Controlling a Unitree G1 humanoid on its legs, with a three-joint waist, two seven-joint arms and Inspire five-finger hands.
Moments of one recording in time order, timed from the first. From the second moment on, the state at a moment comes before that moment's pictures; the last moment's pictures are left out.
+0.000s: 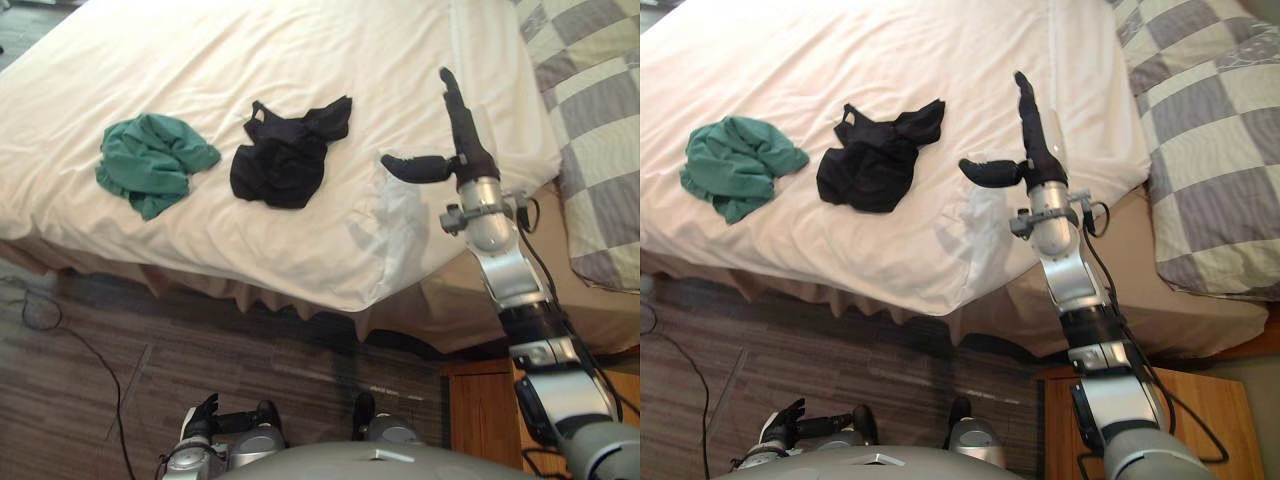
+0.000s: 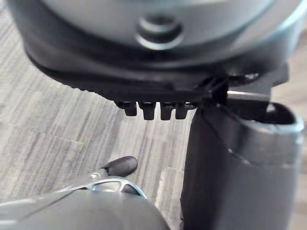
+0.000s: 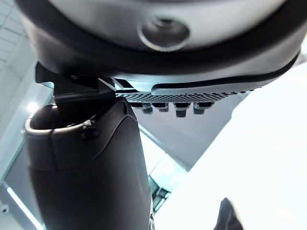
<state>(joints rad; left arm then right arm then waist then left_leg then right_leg) 0.12 0.16 0.07 1.01 -0.03 -0.07 0.08 -0.65 -0.44 0.16 0.30 -0.23 -0.03 -0.18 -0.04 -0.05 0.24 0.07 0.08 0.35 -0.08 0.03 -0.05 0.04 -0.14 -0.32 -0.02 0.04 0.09</state>
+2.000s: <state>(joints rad) 0.17 0.00 0.25 1.00 -0.05 -0.03 0.08 0.15 -0.10 -0.93 0.17 0.45 -0.06 -0.40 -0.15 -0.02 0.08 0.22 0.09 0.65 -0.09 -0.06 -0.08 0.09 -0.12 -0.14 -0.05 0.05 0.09</state>
